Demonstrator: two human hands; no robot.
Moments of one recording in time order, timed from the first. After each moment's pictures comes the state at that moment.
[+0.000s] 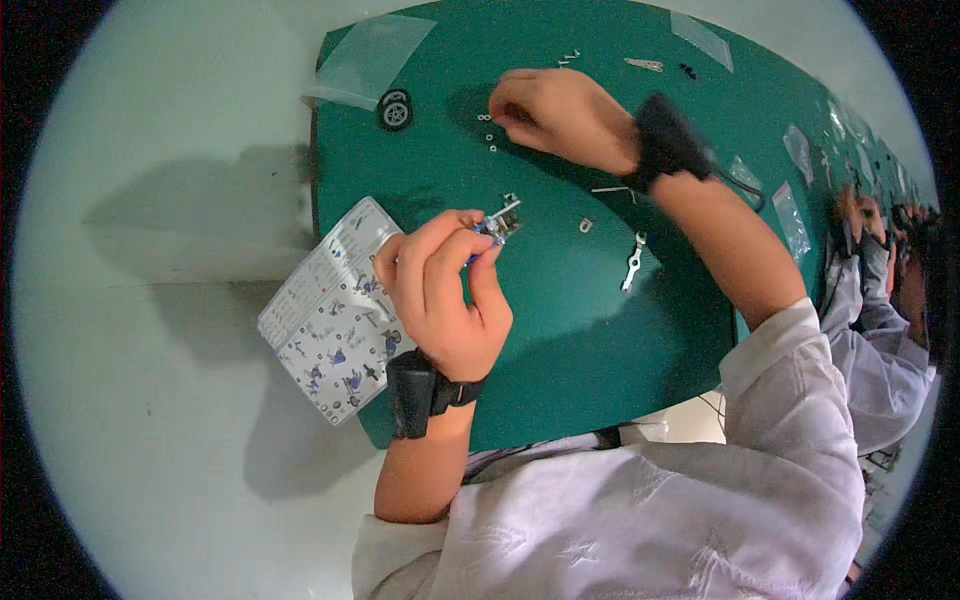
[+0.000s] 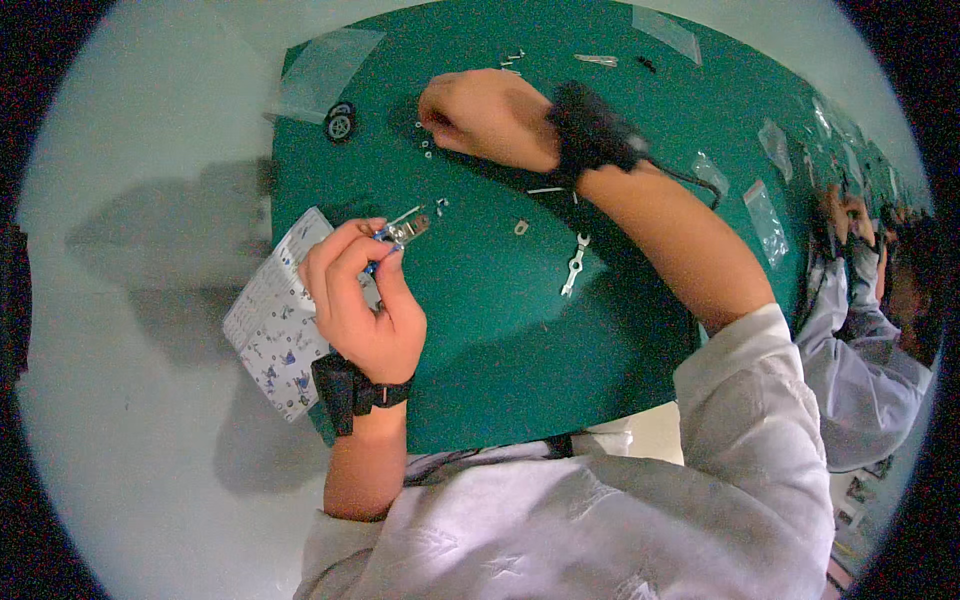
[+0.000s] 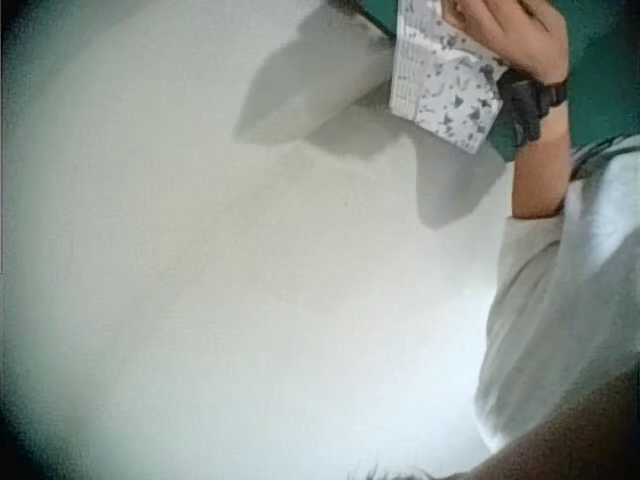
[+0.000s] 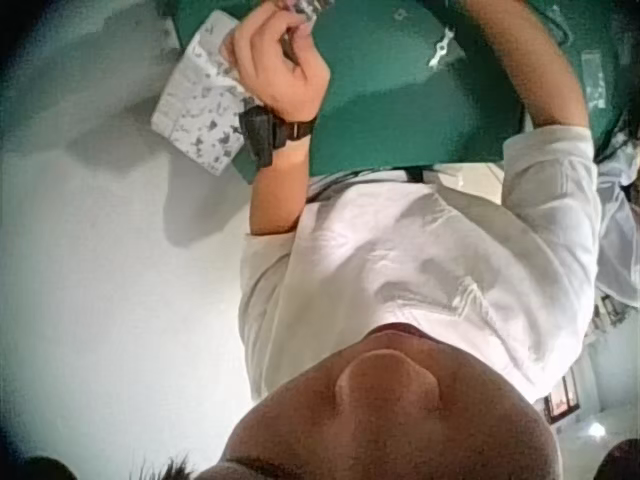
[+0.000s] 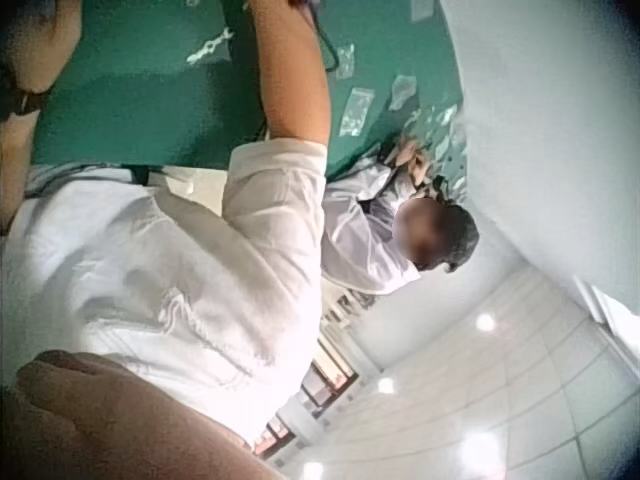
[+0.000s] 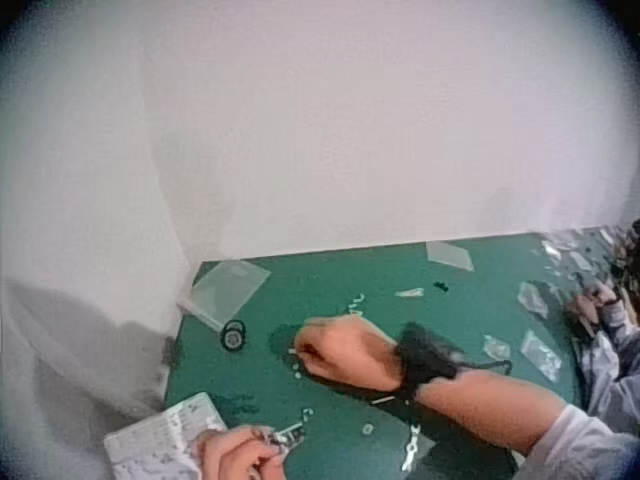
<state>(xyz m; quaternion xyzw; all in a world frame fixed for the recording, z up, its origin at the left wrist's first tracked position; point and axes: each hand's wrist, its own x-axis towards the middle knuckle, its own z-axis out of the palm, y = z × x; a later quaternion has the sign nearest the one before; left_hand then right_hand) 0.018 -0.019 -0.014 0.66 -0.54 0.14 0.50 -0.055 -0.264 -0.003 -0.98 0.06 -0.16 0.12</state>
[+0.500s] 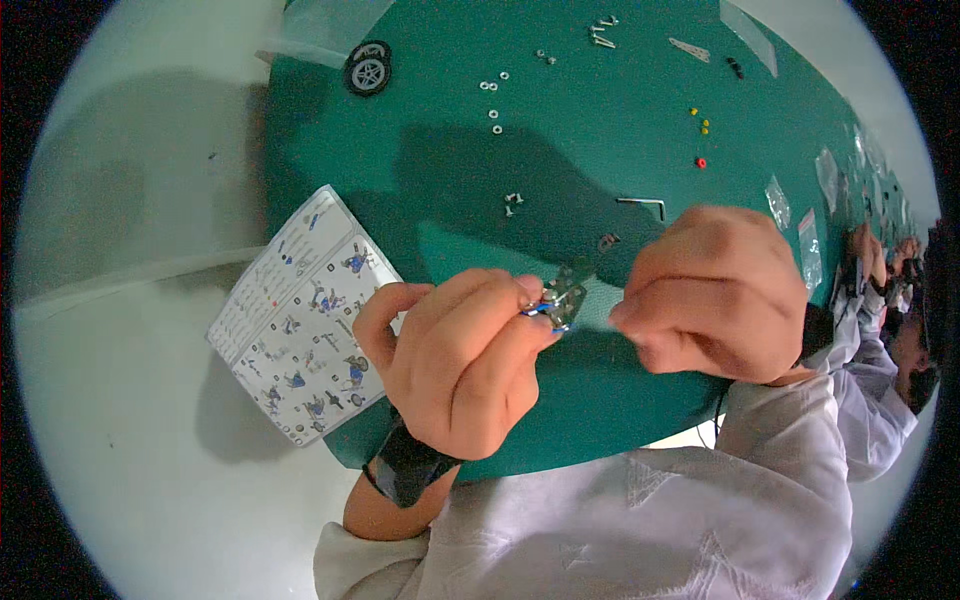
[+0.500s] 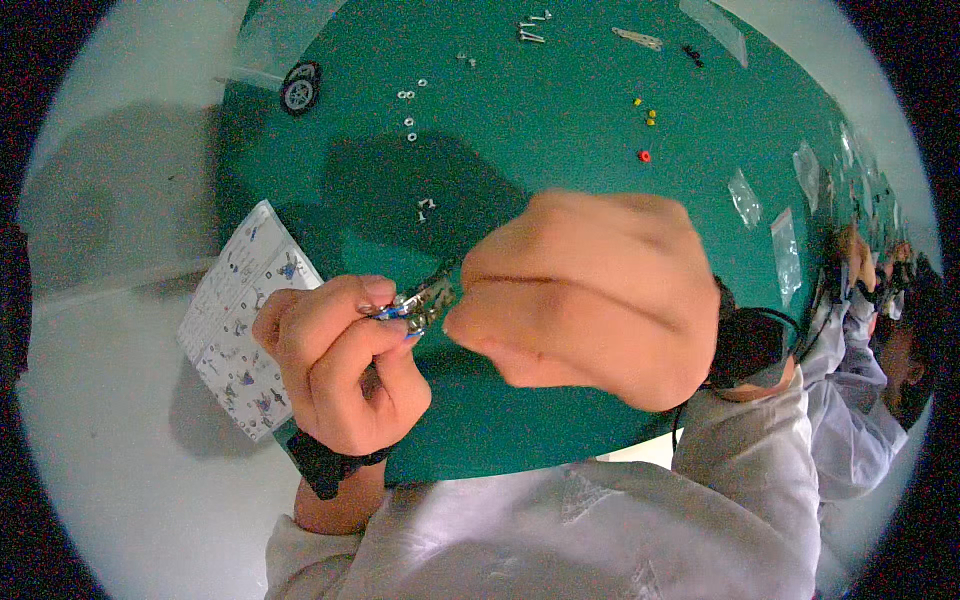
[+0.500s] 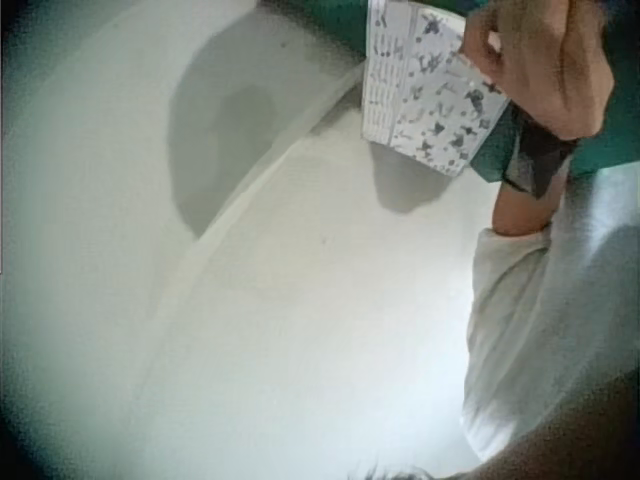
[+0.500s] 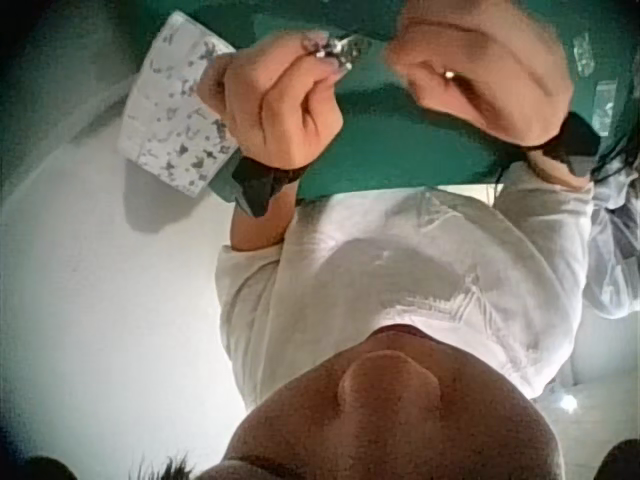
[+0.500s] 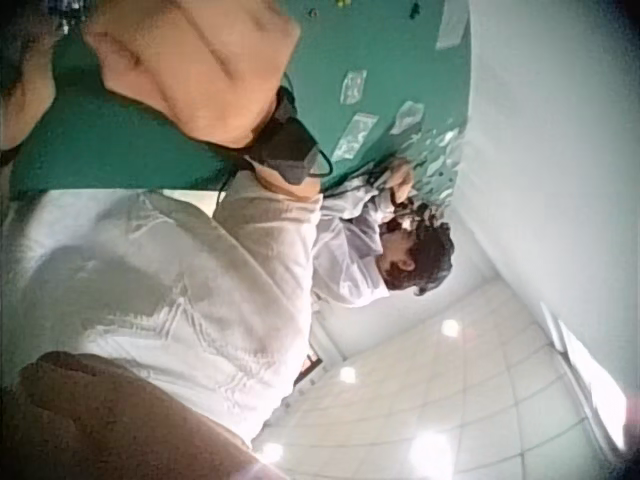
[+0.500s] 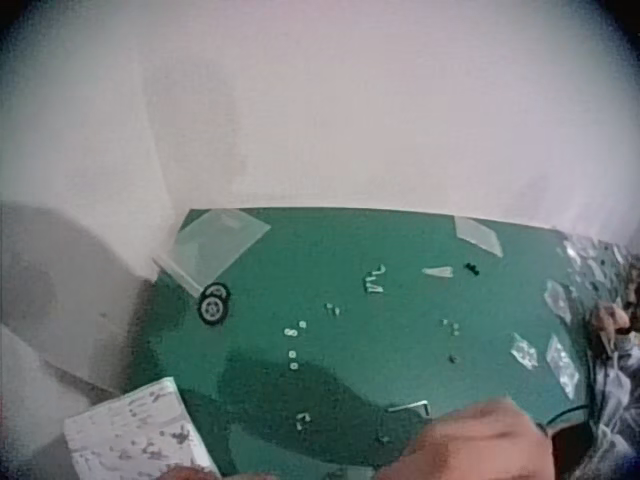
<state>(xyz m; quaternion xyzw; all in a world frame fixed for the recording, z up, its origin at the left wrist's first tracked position) 0.006 -0.010 -0.005 0.66 -0.60 0.11 0.43 -0.141 -0.196 0.051 -0.92 -0.10 -0.27 0.28</state>
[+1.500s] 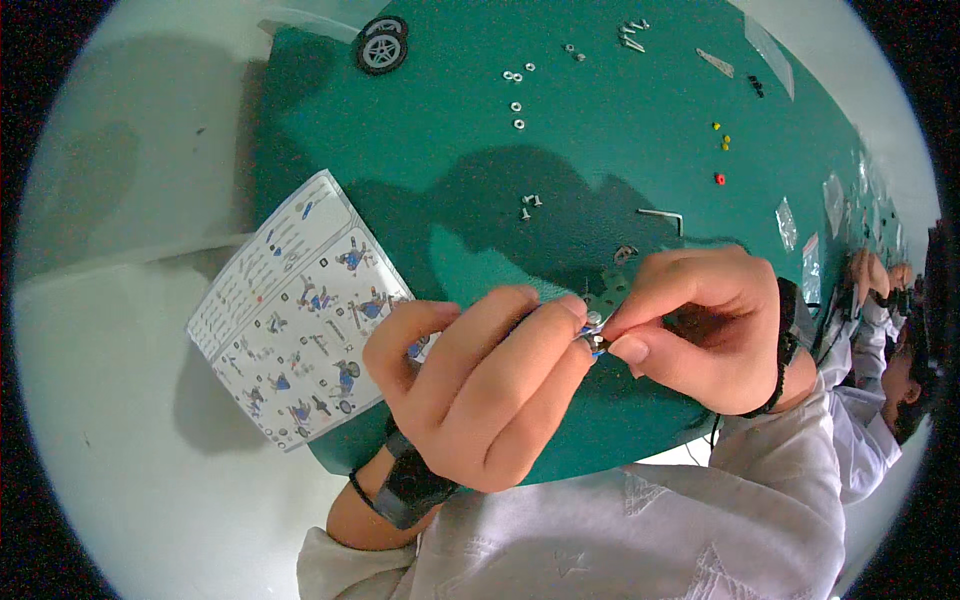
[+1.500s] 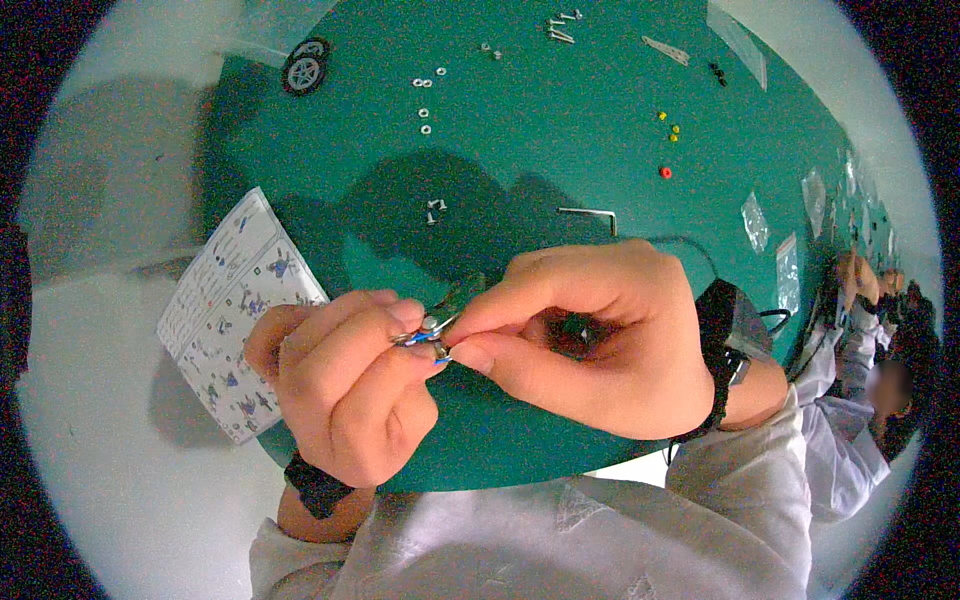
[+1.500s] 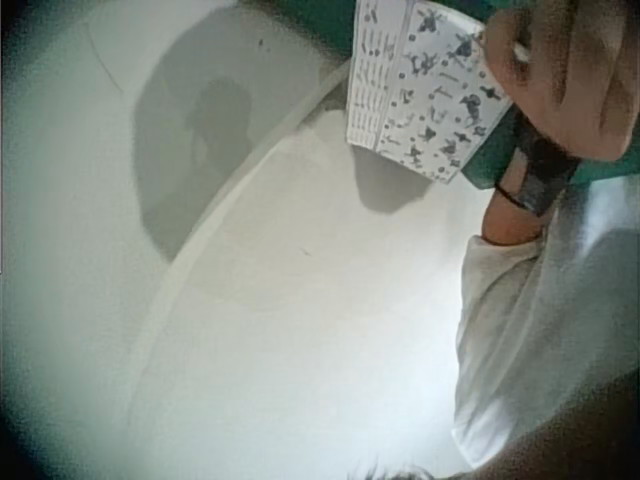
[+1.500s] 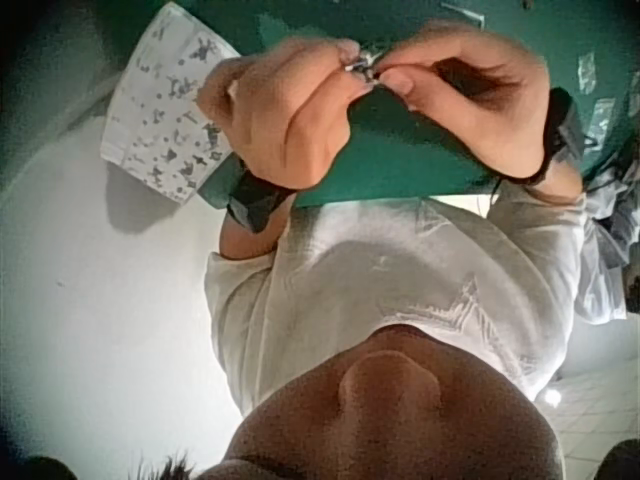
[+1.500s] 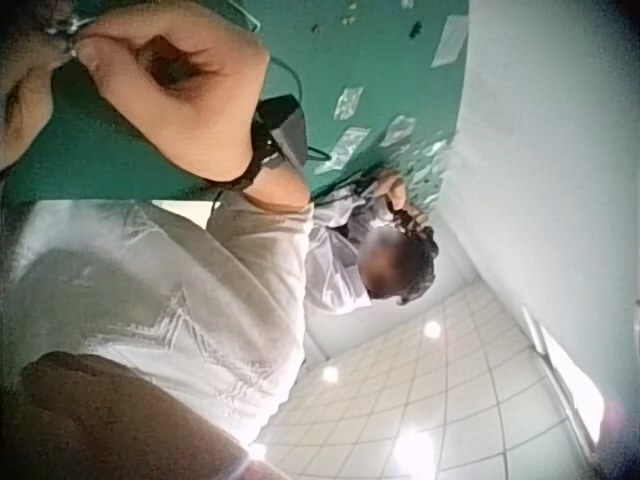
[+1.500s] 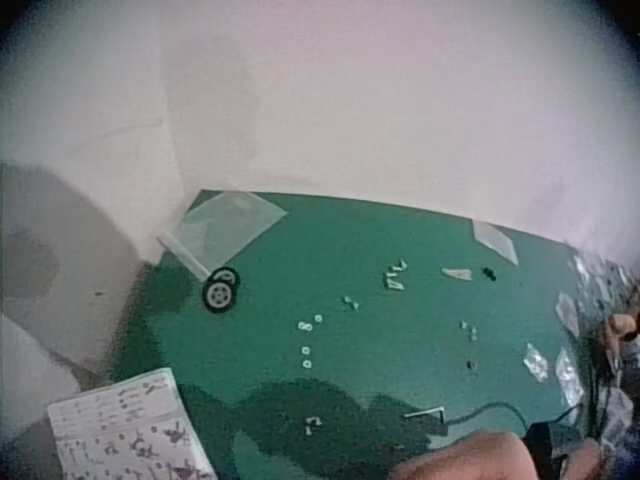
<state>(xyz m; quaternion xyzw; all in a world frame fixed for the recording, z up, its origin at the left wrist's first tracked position) 0.001 -0.008 0.001 0.67 -0.60 0.09 0.42 -0.144 -0.171 0.048 -0.77 0.15 -0.10 0.61</state>
